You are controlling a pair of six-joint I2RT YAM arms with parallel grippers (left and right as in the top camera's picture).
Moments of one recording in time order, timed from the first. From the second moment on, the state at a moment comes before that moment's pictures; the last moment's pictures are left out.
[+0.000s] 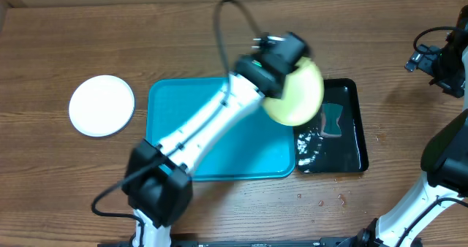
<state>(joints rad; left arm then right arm) -0.65 1.98 1.80 -0.99 -0.28 -0.49 -0.40 2.09 1.92 -1.21 0.05 0.23</state>
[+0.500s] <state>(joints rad) 0.07 1.99 1.72 -1.06 0.09 -0.48 -0.40 2.09 1.92 -1.21 0.05 0.23</state>
